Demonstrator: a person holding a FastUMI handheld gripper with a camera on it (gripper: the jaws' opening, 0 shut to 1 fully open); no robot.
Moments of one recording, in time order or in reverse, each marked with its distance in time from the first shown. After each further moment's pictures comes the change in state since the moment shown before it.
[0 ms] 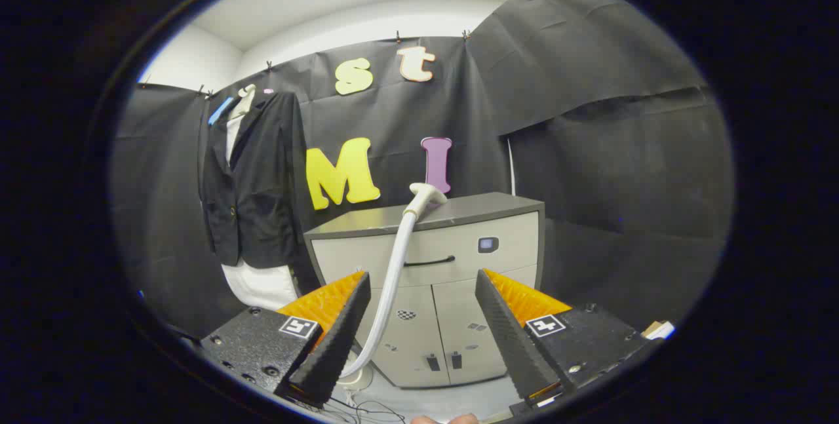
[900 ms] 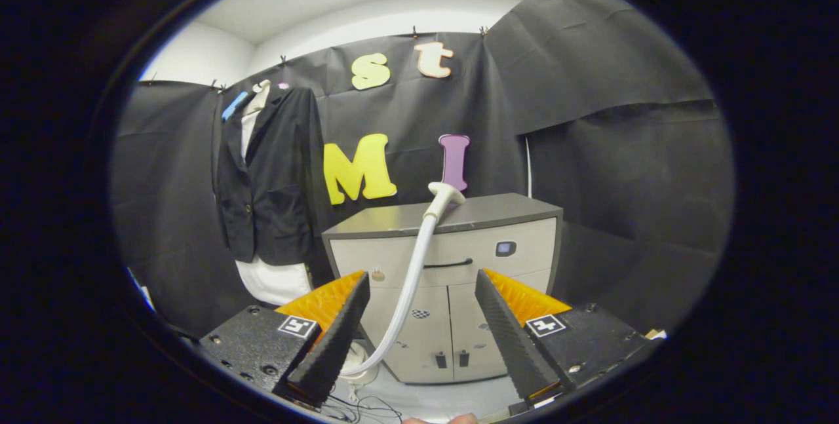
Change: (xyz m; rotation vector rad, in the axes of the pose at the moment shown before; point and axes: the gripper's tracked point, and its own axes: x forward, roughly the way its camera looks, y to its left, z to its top) arm 0.000 0.025 0.018 -0.028 0.036 0.054
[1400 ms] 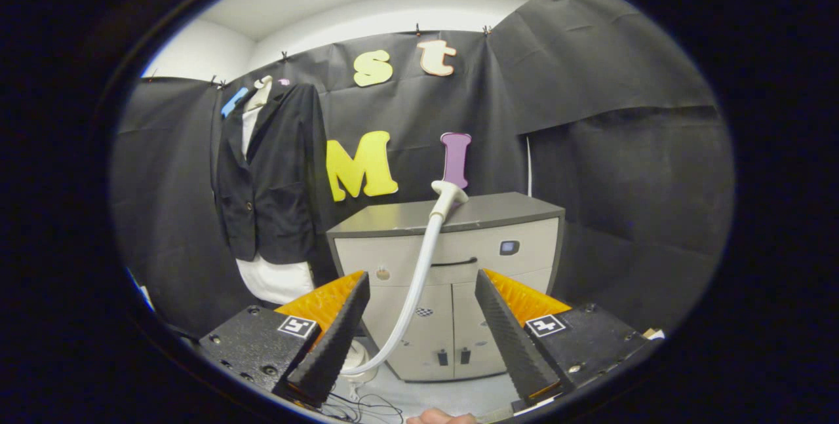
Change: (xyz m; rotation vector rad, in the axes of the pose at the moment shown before) arm -0.004 0.023 -0.003 -0.002 0.024 -0.002
